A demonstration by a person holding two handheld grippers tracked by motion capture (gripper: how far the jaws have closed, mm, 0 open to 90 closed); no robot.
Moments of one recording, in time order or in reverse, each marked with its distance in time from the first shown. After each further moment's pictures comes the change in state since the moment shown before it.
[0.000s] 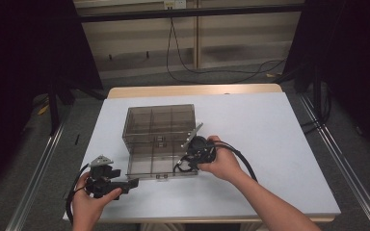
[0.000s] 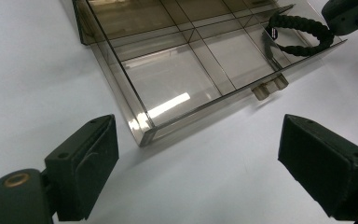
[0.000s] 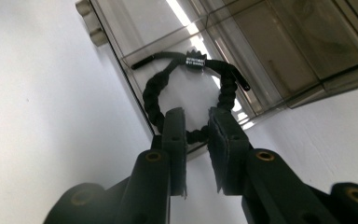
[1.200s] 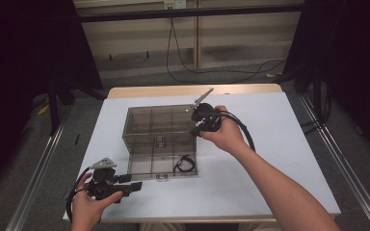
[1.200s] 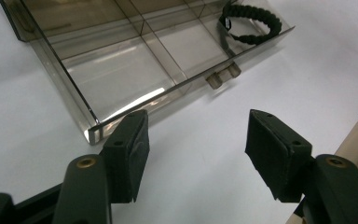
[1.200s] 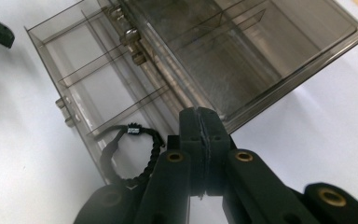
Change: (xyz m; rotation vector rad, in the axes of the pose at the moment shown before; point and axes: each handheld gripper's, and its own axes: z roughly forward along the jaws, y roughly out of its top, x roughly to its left) left arm -0.012 -0.001 -0.001 0.026 -0.124 0.039; right arm -0.045 0.039 -0.060 -0.140 -0.066 0.088
